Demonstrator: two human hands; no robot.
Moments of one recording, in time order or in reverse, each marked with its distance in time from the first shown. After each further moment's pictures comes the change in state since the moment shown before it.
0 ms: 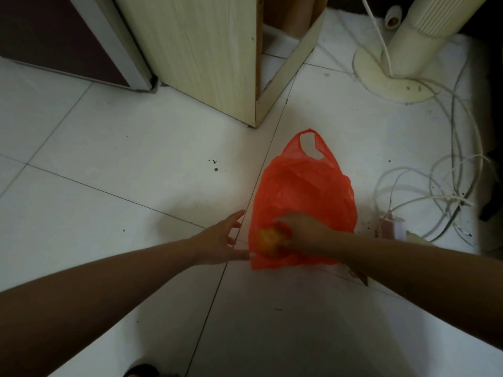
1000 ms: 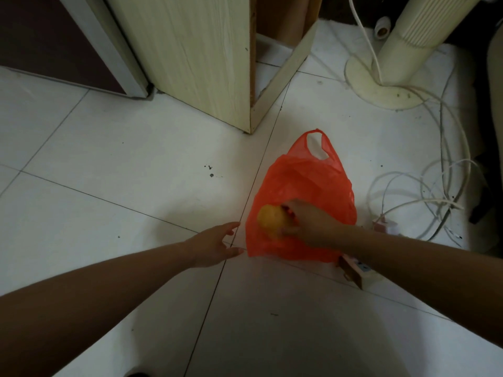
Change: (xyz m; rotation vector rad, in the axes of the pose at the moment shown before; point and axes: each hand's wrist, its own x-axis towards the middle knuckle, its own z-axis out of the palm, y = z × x) left_hand 0.005 -0.004 -0.003 0.148 0.022 -0.029; right_hand -0.005 0.013 -0.023 0.119 0.162 0.029
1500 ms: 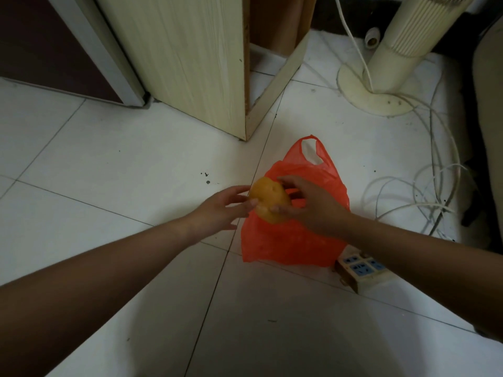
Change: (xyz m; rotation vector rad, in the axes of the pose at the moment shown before) left_hand -0.005 0.057 -0.048 -0.640 0.117 0.099; right_hand -0.011 -0.021 -0.037 0.381 0.250 -0.062
